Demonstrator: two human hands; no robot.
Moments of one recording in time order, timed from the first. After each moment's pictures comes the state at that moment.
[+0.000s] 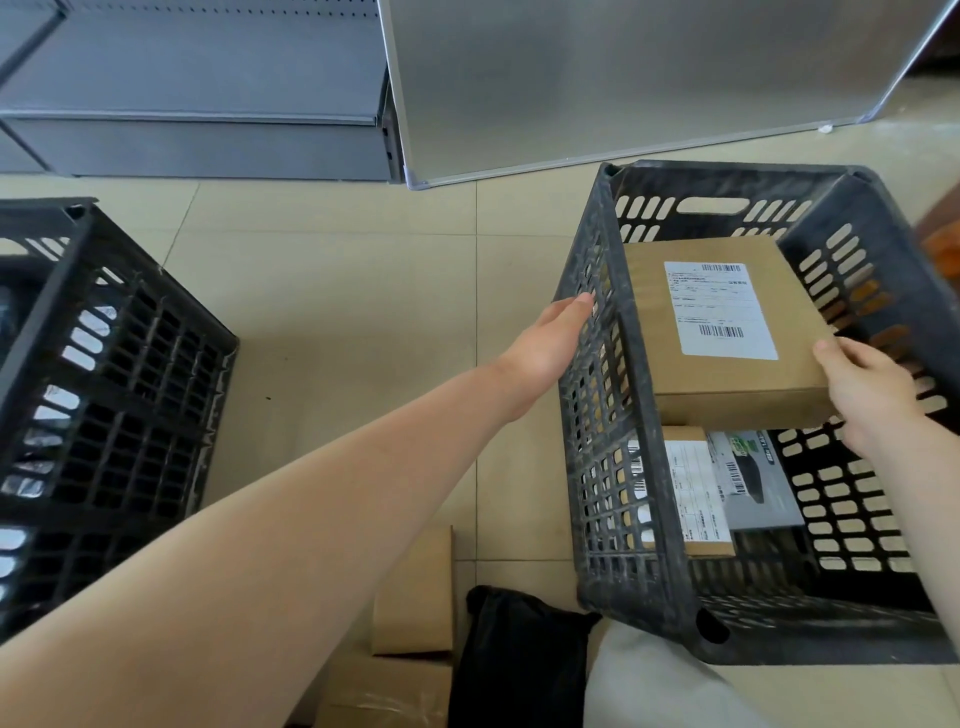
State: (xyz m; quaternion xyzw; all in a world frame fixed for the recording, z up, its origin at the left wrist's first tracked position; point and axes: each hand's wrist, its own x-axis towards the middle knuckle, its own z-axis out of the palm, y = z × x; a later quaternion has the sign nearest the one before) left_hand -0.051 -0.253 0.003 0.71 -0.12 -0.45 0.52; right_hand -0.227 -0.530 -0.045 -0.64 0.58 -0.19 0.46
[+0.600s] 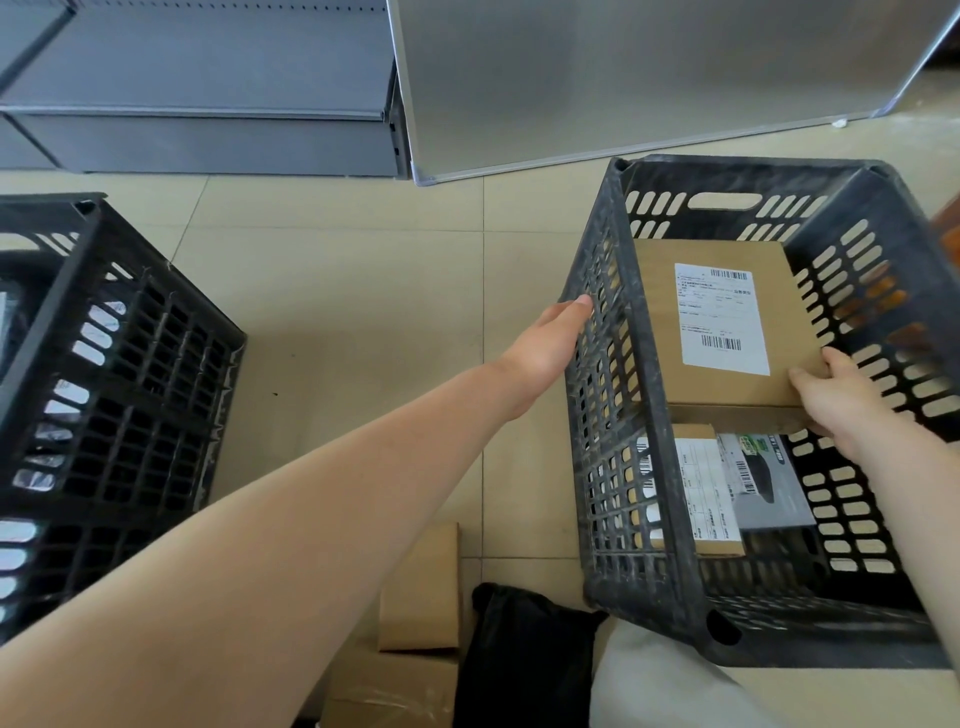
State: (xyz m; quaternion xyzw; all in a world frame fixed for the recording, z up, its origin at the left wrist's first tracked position) left_hand -0.044 -0.251 -0.011 0.72 -0.11 -0.46 0.51; right_hand -0.219 -0.528 -0.070 -0.71 0.57 -0.04 0.40
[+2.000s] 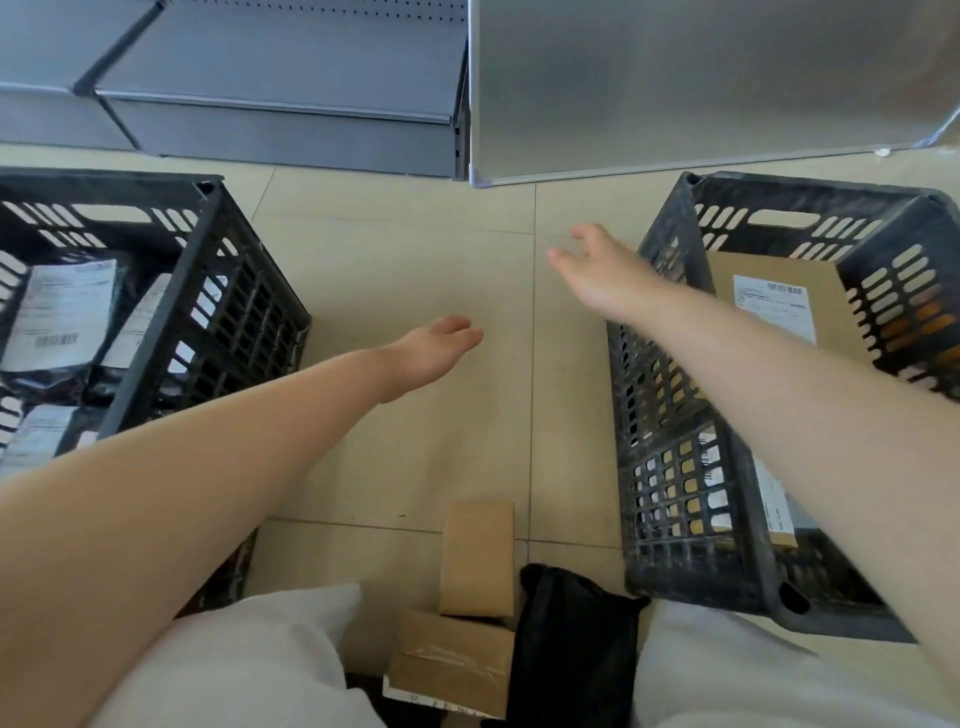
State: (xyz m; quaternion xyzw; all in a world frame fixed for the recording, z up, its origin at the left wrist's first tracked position) left_hand 0.031 -0.072 -0.016 0.84 -0.13 -0.40 0.34; right_hand -0.024 -0.282 0.045 -0.90 0.25 0.07 0.34
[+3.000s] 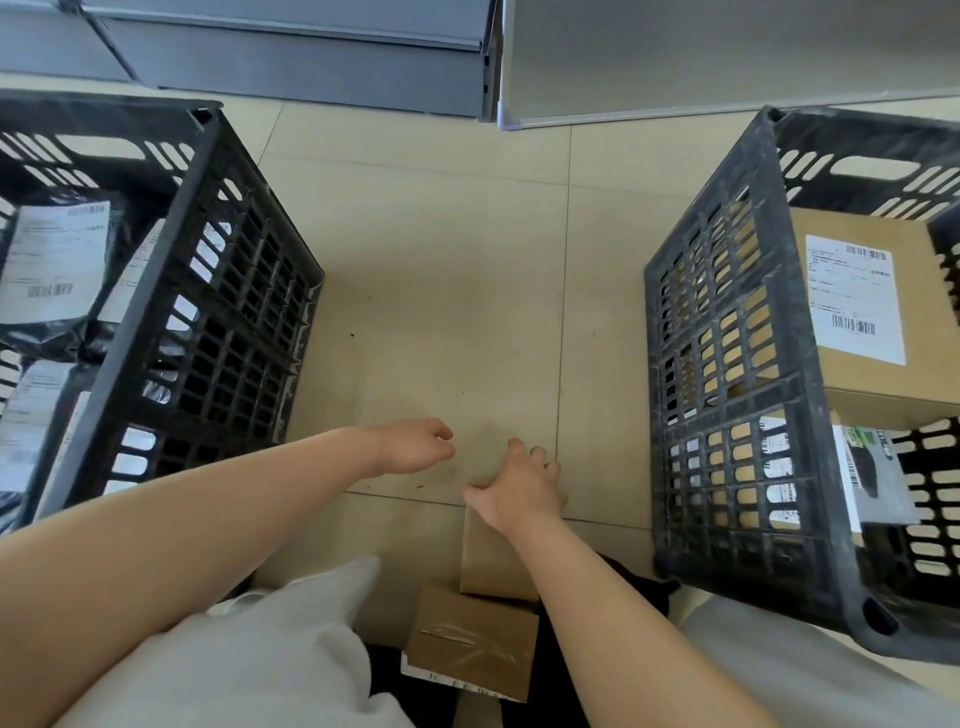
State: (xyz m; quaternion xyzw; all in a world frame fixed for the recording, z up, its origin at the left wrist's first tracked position) left_hand -0.015 0.000 -0.132 0.83 -0.15 -0.52 0.14; right_hand -0.132 -0.119 -0.154 -0.86 0.33 0.32 0.24
